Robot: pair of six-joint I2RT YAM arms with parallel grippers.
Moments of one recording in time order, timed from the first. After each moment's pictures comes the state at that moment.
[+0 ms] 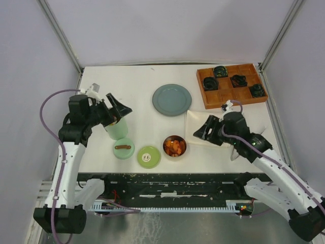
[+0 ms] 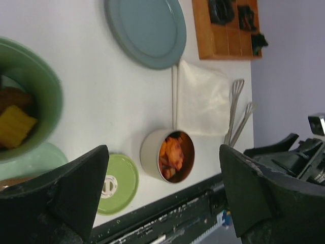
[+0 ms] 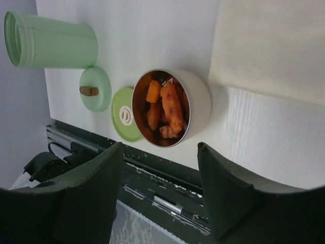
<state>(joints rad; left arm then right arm) 0.05 0.89 1.00 -0.63 0.52 -0.57 0.43 0.85 0.80 -0.61 -0.22 0.79</state>
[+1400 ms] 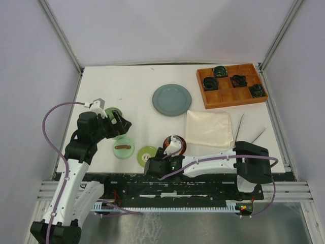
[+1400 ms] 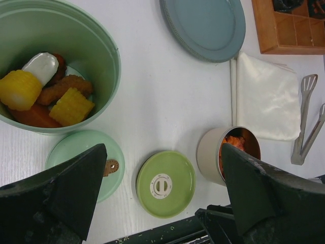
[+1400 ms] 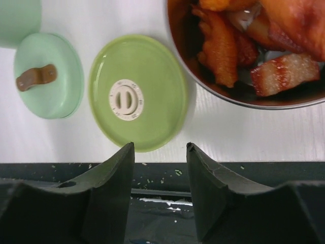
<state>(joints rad) -0.14 0.70 0.75 -0.57 0.21 -0.44 1.46 1.69 1.07 -0.50 0.71 1.65</state>
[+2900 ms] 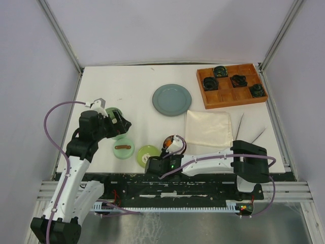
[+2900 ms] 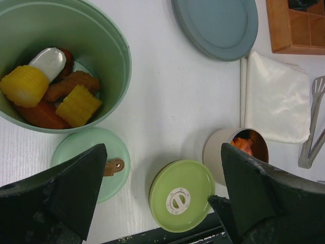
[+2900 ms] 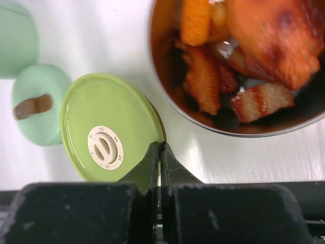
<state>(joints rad) -0.14 0.74 0.75 -0.57 0.19 -0.44 1.44 1.76 1.07 -0.55 0.77 1.77</state>
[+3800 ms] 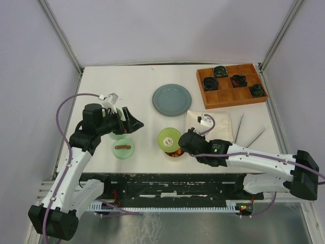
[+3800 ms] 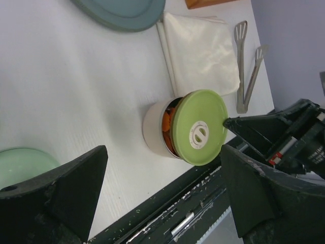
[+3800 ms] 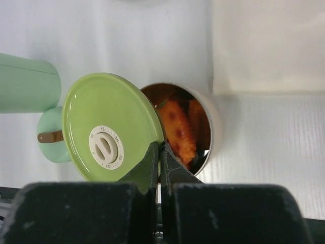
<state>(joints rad) -0.16 0.84 0.81 -0.51 0.52 -0.44 1.17 1.20 0.84 -0.49 0.68 1.26</state>
